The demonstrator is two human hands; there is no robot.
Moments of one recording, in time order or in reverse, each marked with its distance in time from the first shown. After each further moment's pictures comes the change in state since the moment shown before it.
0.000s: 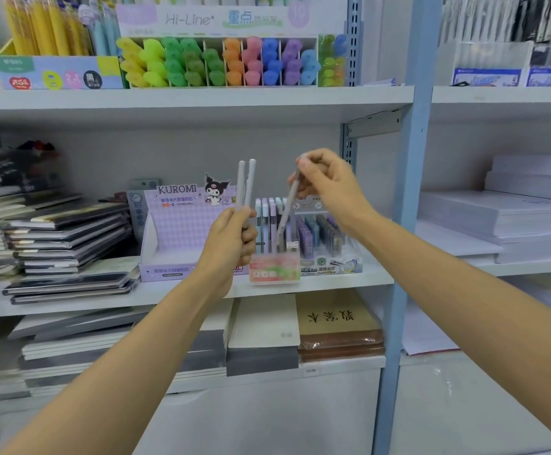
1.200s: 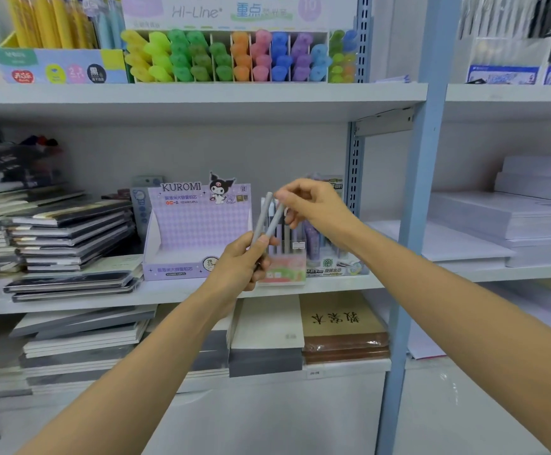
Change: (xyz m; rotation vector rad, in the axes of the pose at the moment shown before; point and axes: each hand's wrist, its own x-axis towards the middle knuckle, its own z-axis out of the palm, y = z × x) left_hand -0.004 -0.034 -0.013 0.198 -0.159 -0.042; right_hand -0.002 0.030 0.018 -0.142 -0.189 0.099
